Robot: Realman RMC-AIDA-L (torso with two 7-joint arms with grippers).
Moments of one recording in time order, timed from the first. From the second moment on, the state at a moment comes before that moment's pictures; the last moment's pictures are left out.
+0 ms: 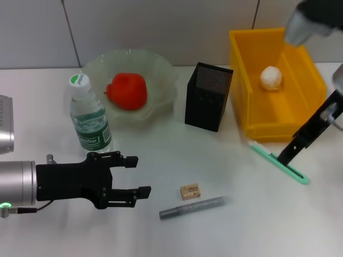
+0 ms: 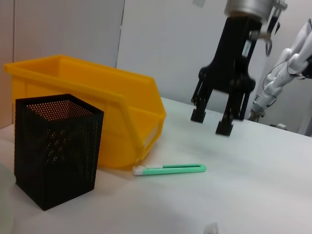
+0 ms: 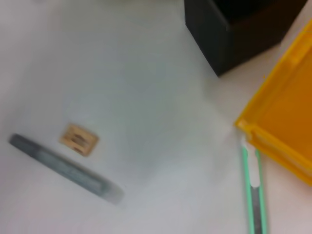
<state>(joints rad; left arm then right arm) -0.49 -2.07 0.81 0.66 1.99 1.58 -1.29 0.98 2.04 -0.98 -1.02 -2.89 -1.78 2.46</state>
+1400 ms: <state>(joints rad) -0.51 -2.07 0.81 0.65 1.99 1.55 -1.31 0.92 2.08 -1.16 -0.82 -2.91 -1.42 2.47</state>
